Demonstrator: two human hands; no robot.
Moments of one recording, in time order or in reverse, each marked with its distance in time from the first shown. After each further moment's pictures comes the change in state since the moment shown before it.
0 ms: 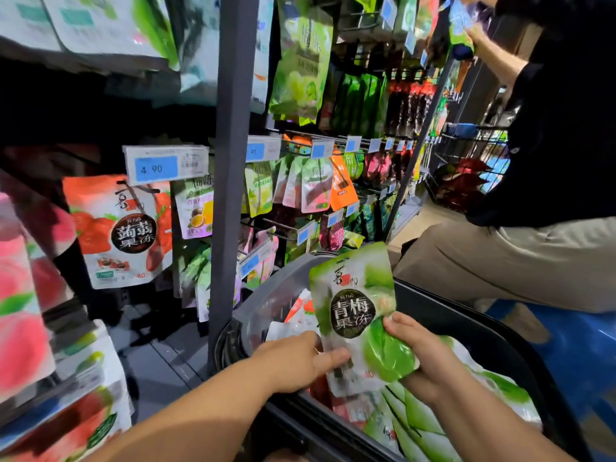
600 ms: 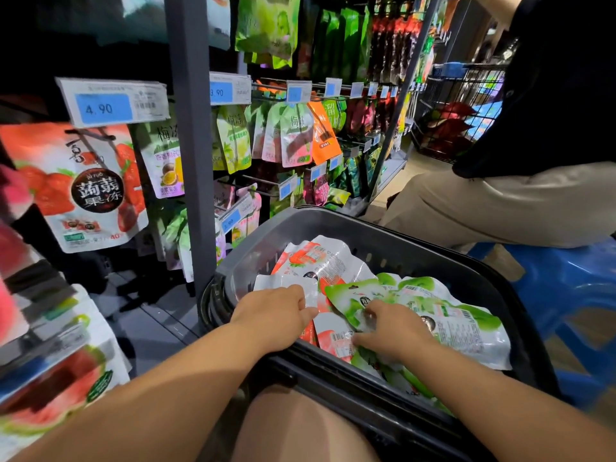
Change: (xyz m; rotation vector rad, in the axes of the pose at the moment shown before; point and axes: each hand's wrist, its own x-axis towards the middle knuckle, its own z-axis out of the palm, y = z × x) left_hand -0.003 -0.006 0.014 0.300 0.213 0.053; right_hand -0.001 0.038 -0.026 -1.781 0.268 0.108
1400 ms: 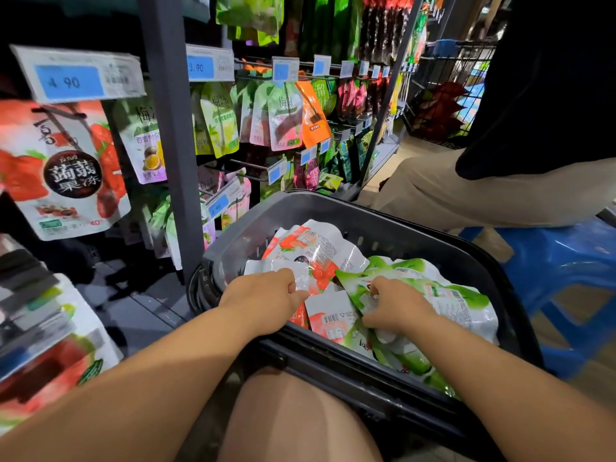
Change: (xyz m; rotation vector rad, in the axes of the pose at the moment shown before) left_hand -0.001 0.004 -0.004 0.028 -0.025 -0.018; right_hand 0.008 0.015 -0.008 -0.027 -0.047 0.049
